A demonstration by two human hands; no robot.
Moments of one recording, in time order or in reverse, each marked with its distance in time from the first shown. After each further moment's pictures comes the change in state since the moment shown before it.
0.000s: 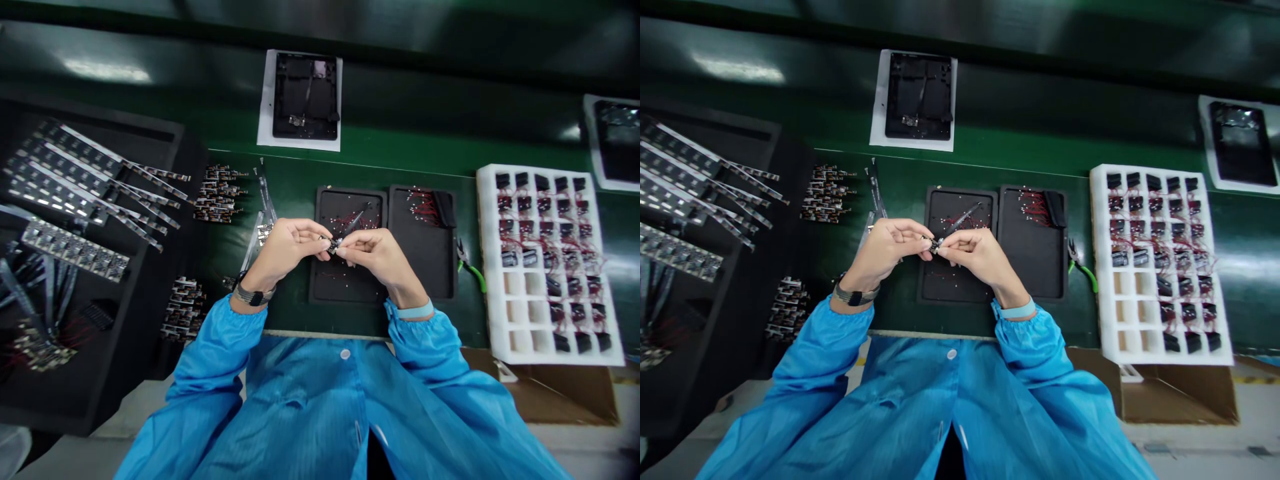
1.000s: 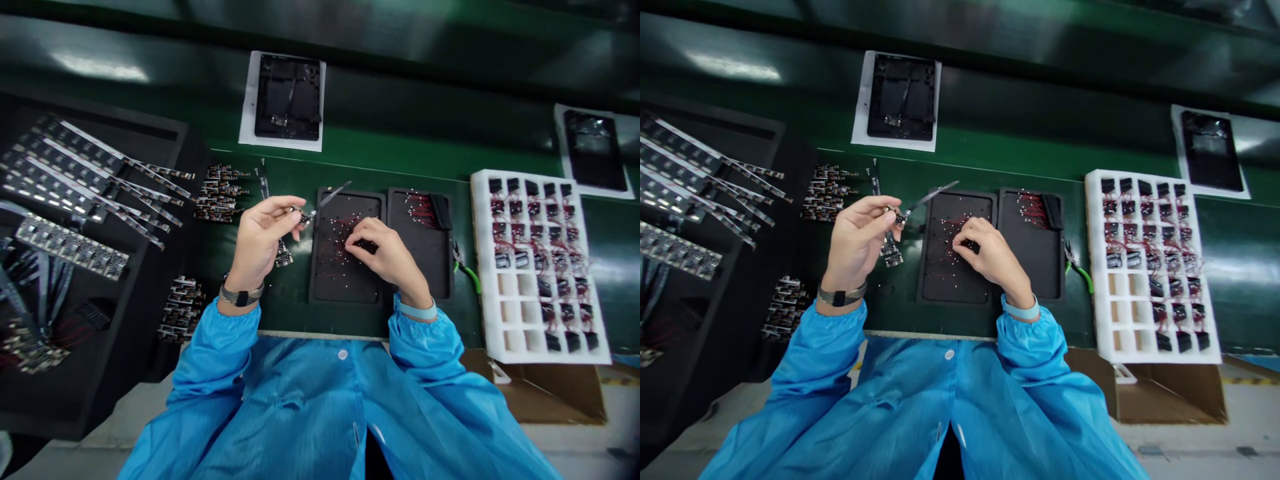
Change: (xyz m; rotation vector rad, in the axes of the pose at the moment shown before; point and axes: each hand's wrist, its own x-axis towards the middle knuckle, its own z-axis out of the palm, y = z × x) left_hand -0.003 0.008 -0.020 -0.135 0.283 0.338; right_hand -0.001 0.001 -0.026 -0.783 0.028 -0.393
